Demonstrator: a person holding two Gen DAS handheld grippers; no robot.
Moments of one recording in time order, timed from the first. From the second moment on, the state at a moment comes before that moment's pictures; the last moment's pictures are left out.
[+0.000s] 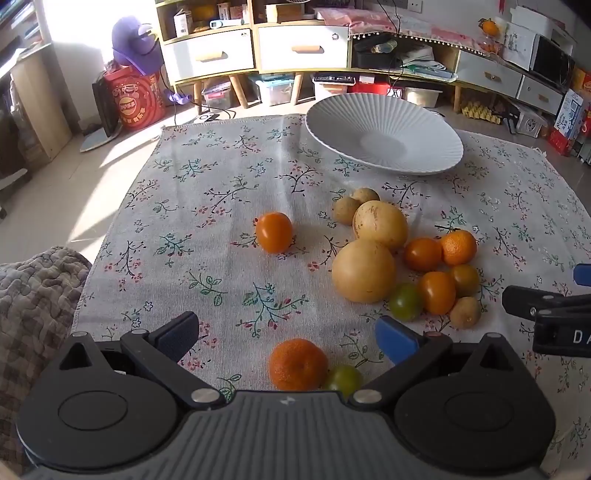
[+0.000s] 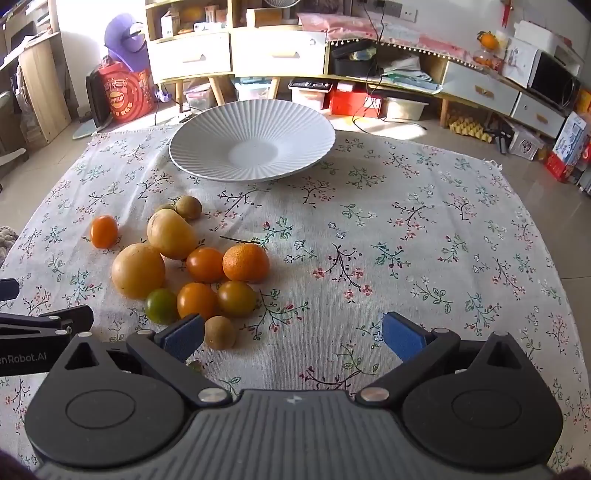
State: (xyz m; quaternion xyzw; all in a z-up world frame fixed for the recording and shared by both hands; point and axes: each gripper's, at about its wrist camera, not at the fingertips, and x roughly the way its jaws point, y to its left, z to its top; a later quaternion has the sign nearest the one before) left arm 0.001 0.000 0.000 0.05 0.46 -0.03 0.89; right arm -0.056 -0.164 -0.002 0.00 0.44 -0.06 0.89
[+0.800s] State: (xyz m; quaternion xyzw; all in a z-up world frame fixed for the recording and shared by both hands) left arm 0.037 0.011 0.001 0.03 0.42 -0.10 0.90; right arm -0.009 -0.191 0.007 0.12 0.48 0.04 0.87
